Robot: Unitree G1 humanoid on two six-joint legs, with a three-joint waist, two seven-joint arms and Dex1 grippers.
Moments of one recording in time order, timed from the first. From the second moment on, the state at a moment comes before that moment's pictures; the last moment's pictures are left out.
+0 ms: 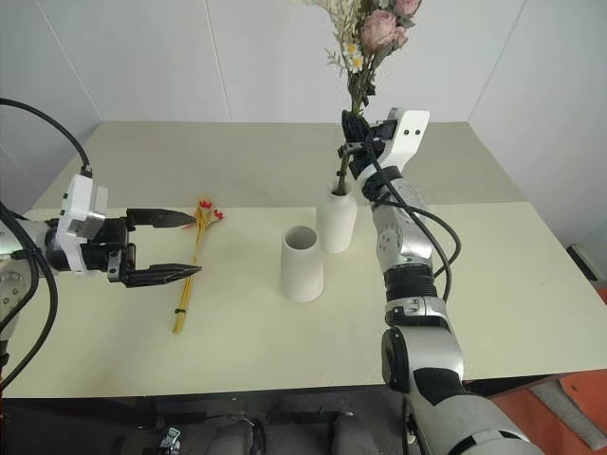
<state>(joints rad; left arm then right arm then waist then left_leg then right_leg) -0.45 0.95 0.20 -0.15 -0.59 0.44 -1.29 -0.99 -0.13 -0.22 0.59 0.35 -0.08 0.41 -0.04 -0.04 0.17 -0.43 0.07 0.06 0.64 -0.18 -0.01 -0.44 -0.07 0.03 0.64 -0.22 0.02</state>
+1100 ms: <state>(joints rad) -0.52 0.72 0.25 -0.34 -0.51 1.12 -0.52 -0.33 -0.73 -0.18 -0.40 0.48 0.56 0.62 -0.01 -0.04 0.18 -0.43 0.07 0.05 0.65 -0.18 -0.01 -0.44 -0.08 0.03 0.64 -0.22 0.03</state>
